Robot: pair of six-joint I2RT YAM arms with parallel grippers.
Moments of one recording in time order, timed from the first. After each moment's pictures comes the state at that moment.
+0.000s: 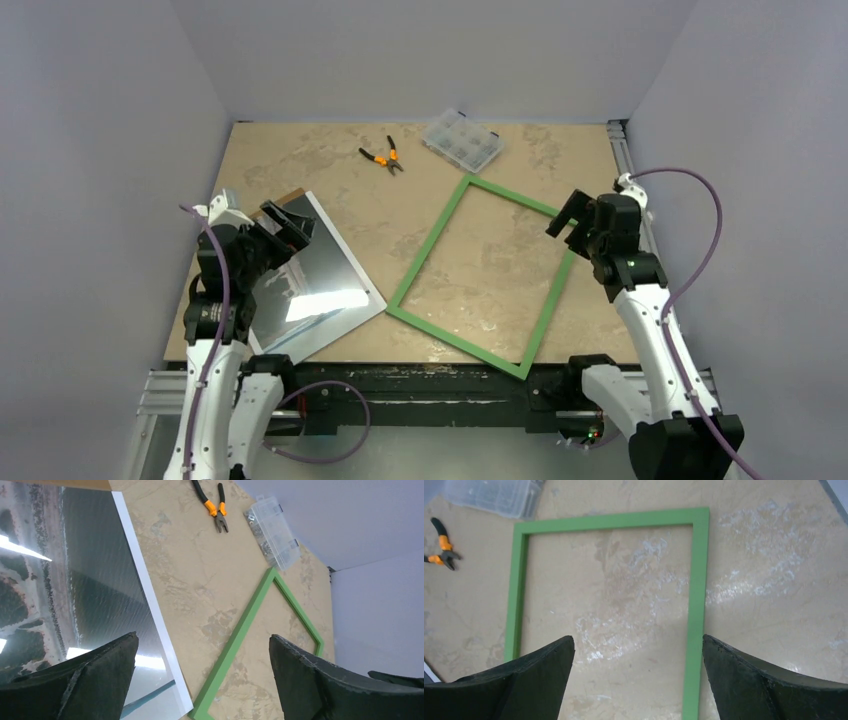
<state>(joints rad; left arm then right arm) 0.04 0.65 0.75 -0.48 0.16 -0.70 0.06 0.92 0.86 -0.55 0.18 0.56</state>
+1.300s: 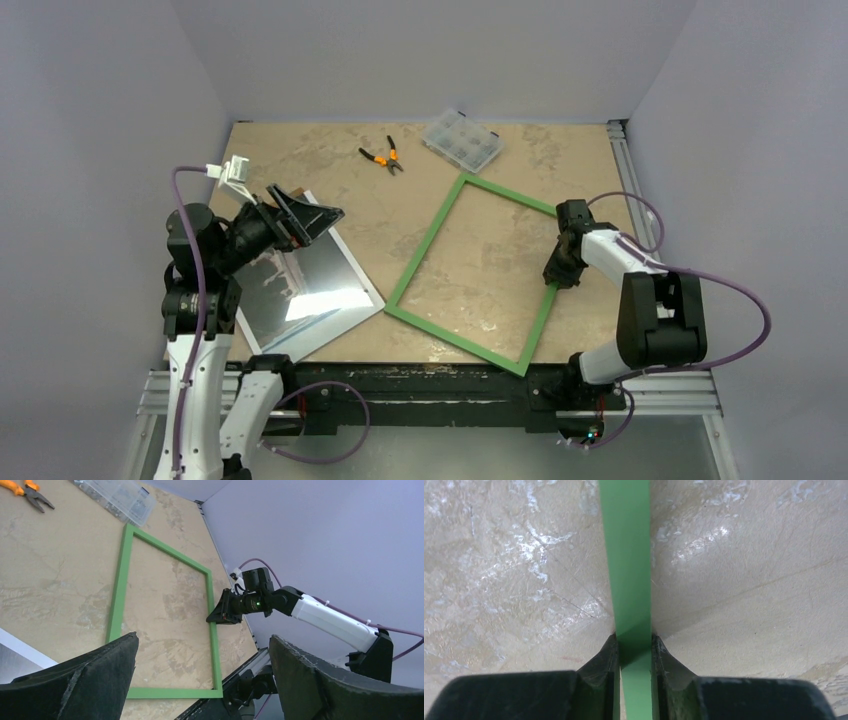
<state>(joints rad) 0.04 0.70 0.99 -0.42 0.73 -0.76 0.06 1.49 0.80 -0.64 0.16 0.60</state>
